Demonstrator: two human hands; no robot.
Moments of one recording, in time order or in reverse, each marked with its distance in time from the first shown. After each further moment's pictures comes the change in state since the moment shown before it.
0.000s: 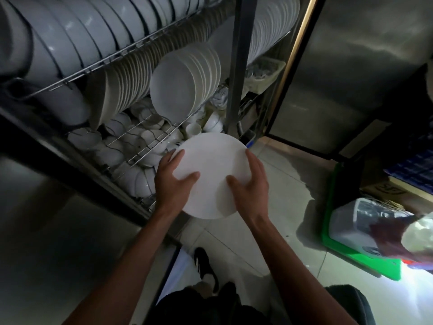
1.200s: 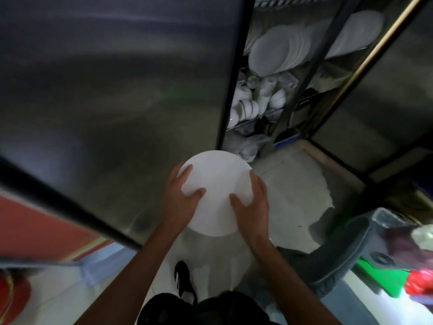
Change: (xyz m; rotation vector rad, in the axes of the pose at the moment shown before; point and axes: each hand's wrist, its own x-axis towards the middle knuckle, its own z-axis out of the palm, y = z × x) left_hand -0.398 -0.074 -0.206 0.038 0.212 -0.146; right_hand -0.395 0.022 -0.001 -0.087 -0.295 -0.139
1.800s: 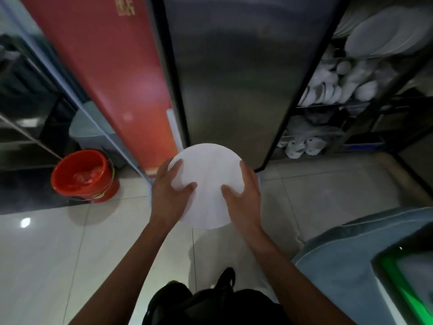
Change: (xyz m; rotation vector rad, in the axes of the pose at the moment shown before) left_hand -0.295 -0.026 -0.119 0.285 0.421 -0.233; right_hand -0.231 -0.004 -0.003 0.202 -0.469 -0.091
